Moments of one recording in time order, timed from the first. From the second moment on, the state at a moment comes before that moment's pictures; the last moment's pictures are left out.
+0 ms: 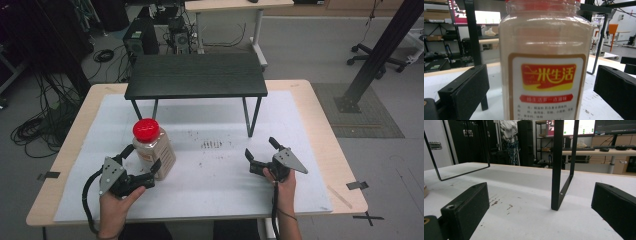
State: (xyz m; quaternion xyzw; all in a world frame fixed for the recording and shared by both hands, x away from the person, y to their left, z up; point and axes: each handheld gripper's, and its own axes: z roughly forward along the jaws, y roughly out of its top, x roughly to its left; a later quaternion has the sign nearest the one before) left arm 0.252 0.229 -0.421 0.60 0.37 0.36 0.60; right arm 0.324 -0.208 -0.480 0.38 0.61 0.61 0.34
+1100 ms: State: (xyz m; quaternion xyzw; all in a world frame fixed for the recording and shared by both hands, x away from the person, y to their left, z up) left arm 0.274 0.216 -0.424 0.60 0.38 0.37 0.60; right arm 0.324 -0.208 -0.480 0.38 0.61 0.61 0.34
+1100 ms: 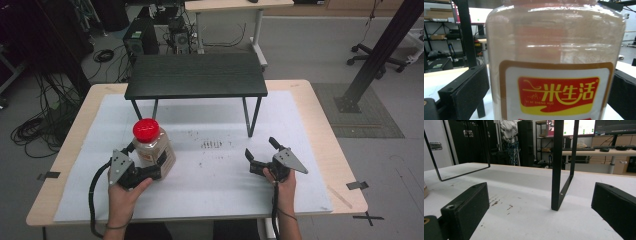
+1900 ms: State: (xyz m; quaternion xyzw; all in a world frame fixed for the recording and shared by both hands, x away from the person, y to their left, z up) left arm 0.284 0.206 -0.426 0.60 0.40 0.37 0.59; right arm 0.324 -0.208 -0.480 0.37 0.61 0.61 0.34
